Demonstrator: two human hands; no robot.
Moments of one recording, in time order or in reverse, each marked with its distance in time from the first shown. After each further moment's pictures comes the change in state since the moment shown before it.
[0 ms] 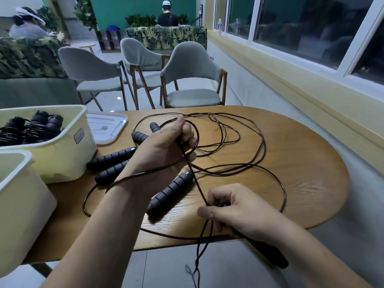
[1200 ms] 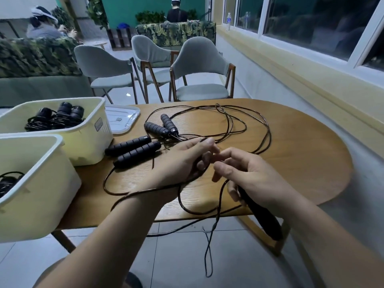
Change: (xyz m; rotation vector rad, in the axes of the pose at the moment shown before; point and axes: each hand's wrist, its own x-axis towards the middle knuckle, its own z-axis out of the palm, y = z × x) left_hand -0.057 -0.021 0.028 0.385 -0.010 -0.028; right_hand -0.019 -0.015 -0.010 0.225 0.109 -0.235
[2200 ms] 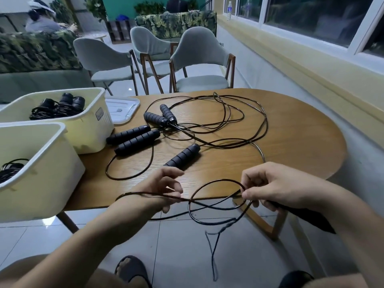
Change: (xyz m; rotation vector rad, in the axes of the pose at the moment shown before) left_hand -0.114 -0.037 -0.025 0.113 0.054 -0.150; right_hand -0.046 0.012 -0.049 -0.386 -0.294 0.281
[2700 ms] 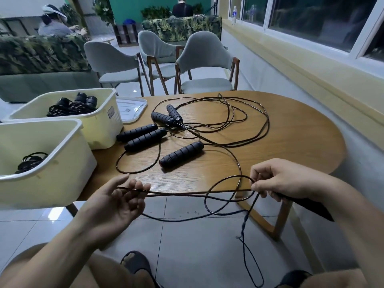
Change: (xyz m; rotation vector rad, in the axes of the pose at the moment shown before) left_hand -0.057 0.000 -0.042 -0.850 0.364 -0.290; right_hand -0.001 0.012 -0.007 -0.114 0.051 0.084
